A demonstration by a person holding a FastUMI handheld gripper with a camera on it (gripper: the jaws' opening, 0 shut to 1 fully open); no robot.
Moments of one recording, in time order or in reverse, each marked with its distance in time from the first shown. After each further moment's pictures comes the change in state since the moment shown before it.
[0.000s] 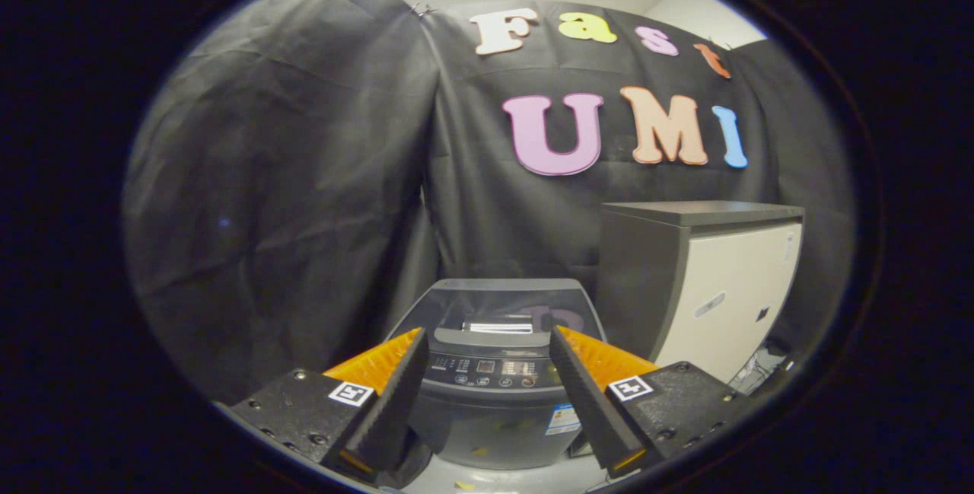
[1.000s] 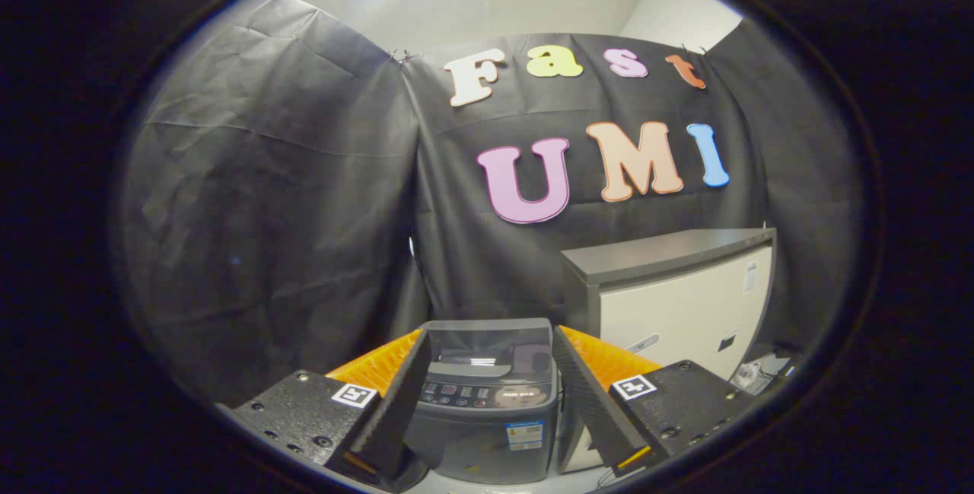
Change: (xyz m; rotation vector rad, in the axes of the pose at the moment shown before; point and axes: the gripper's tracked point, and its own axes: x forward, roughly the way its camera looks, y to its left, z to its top) arm -0.048 -0.083 0.067 0.031 -0.161 0.028
